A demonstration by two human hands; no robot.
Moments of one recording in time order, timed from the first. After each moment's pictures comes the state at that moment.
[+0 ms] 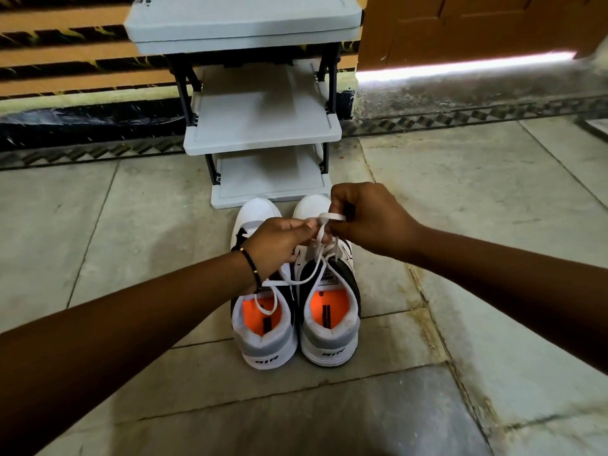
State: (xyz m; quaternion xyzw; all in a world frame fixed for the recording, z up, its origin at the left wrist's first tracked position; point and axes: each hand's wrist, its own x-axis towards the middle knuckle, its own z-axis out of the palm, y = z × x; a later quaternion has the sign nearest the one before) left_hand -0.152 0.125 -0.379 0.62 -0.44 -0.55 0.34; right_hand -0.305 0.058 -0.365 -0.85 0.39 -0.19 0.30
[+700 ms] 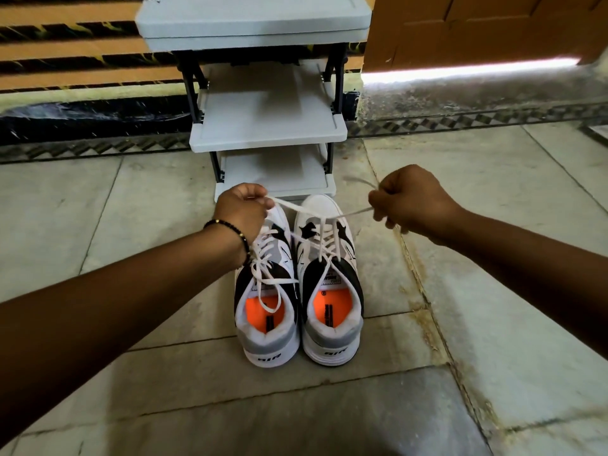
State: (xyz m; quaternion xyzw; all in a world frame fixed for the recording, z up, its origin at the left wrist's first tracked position) left_hand -0.117 0.104 -0.379 0.71 -0.29 -0.41 0.50; right_hand -0.332 0.037 -0.354 -0.75 0.55 -0.17 0.34
